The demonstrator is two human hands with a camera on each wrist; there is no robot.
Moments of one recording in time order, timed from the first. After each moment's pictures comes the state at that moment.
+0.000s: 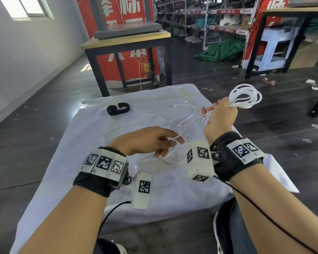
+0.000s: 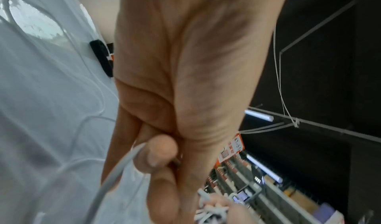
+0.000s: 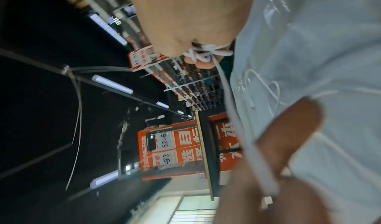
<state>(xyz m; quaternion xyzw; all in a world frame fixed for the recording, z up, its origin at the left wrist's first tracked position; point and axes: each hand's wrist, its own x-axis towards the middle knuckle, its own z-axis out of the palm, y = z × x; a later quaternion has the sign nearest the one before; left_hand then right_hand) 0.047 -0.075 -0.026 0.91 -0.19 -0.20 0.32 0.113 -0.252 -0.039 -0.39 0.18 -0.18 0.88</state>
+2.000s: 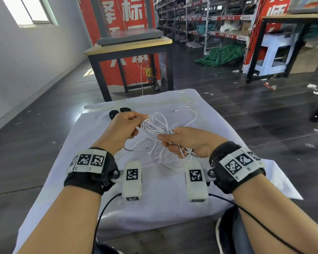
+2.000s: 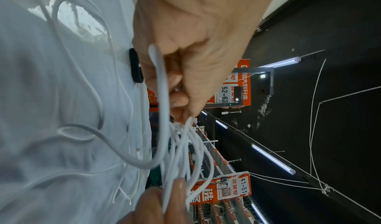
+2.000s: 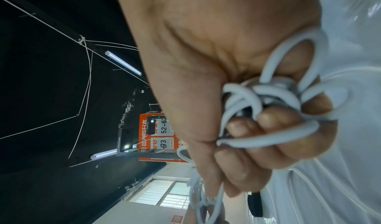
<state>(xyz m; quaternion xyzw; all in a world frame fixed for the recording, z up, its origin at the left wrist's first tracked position) 0.070 -0.031 -0.024 0.83 0.07 0.07 0.55 0.079 -0.226 -0.037 -0.73 -0.17 0.34 0.57</state>
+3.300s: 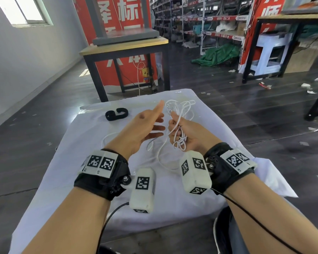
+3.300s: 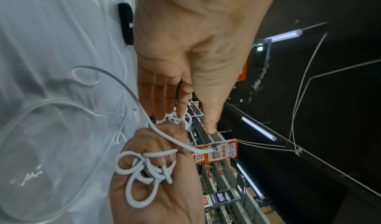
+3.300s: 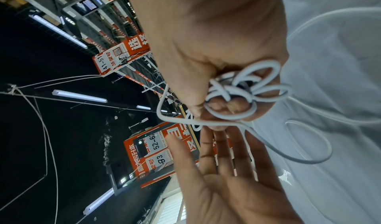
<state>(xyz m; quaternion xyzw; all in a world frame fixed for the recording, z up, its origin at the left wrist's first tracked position) 0.063 -0.086 -0.013 0.78 0.06 -0.02 0.63 0.095 -0.221 -0.045 -0.46 0.06 0.28 0.84</state>
